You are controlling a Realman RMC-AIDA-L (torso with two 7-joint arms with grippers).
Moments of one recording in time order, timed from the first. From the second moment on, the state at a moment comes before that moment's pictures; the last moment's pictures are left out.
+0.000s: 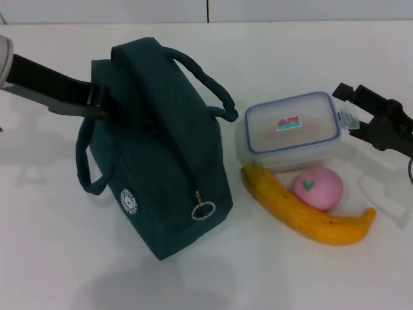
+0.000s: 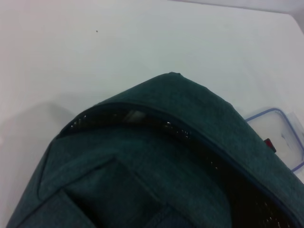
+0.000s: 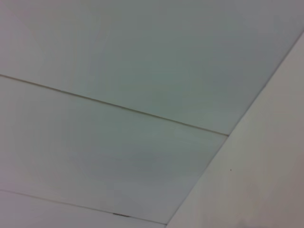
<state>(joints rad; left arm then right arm) -0.62 -2.02 0.93 1.37 2.33 1.84 -2.80 0.53 2.01 -0.63 -0.17 -1.58 -1.39 1.98</state>
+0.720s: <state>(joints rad) -0.62 -2.02 0.92 1.35 2.33 1.82 -2.75 0.53 2.01 -0.63 -0.17 -1.57 -1.36 2.00</state>
